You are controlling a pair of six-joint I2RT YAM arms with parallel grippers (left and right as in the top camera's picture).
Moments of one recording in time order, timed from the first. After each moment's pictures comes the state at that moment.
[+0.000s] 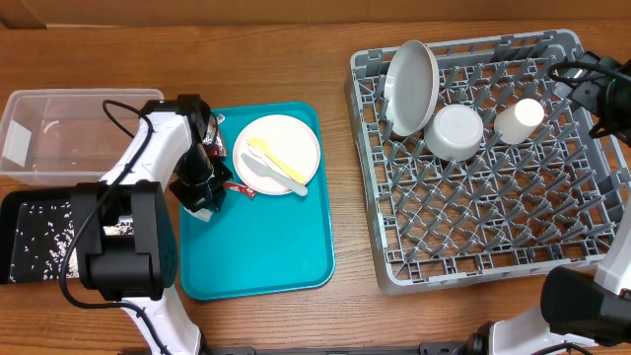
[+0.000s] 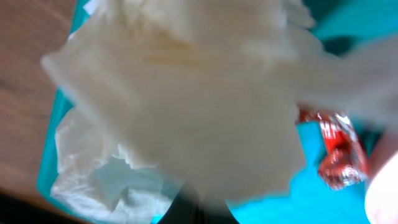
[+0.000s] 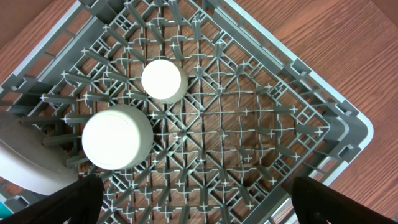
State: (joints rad) left arm -0.01 1.98 1.41 -1.27 0.08 -0.73; right arm -0.25 1.75 2.22 -1.63 0.17 0.44
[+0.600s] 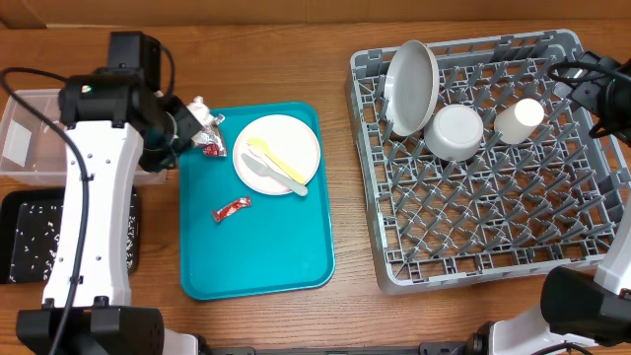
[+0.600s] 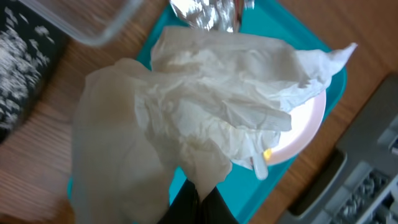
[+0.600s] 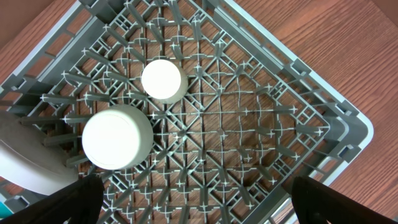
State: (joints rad) left arm 0.02 1.64 1.72 -1.36 0.02 -0.70; right arm -0.25 1.75 2.22 -1.63 0.17 0.44
